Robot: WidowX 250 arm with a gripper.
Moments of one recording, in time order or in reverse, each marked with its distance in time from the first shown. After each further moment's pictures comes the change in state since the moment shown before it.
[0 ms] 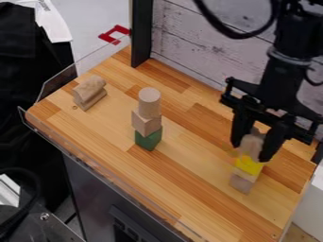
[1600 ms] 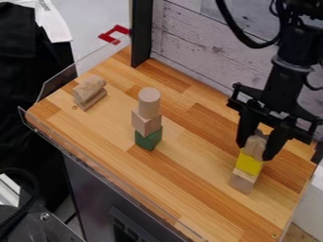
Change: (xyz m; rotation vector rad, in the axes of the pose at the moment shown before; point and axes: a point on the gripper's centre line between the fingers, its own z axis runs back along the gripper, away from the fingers) arm 0.027 0.007 -0.018 -0.020 0.052 0.012
